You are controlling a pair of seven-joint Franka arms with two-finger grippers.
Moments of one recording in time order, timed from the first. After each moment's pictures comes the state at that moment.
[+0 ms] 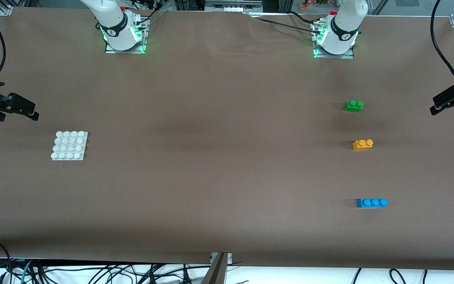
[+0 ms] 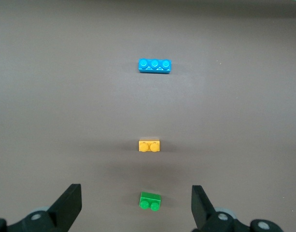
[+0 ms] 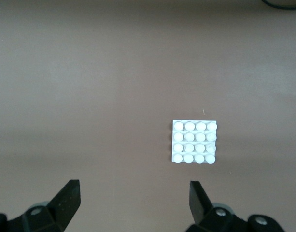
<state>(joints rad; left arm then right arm) 0.09 0.06 0.01 -1.53 0.01 1.63 0.02 0.04 0.11 -0.10 -1.55 0.04 1.70 -0.08</state>
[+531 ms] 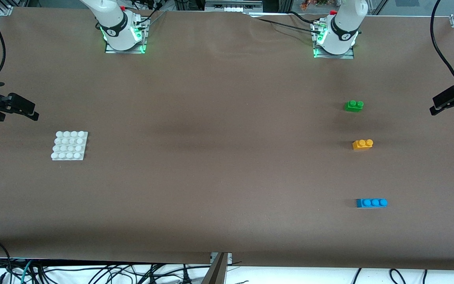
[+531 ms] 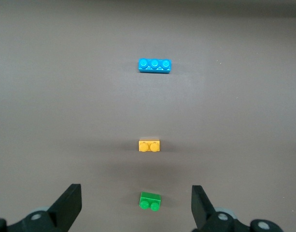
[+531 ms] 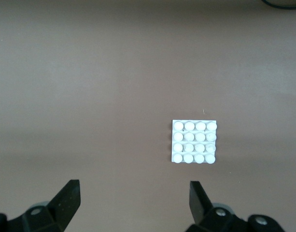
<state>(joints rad) 0.09 0.06 0.01 -1.53 0.01 1.63 0.02 0.04 0.11 -0.10 -1.55 0.04 1.70 -0.08</state>
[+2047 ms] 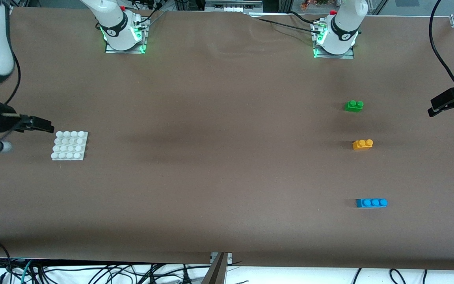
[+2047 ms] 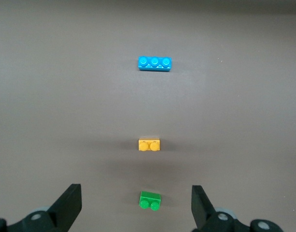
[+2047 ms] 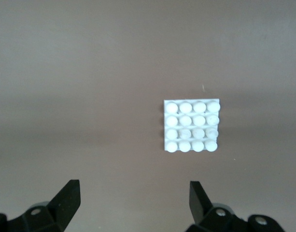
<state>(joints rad) 0.09 0.07 0.01 -1.53 0.01 1.63 0.02 0.01 0.31 -0.12 -1.57 0.02 1.71 -0.08</state>
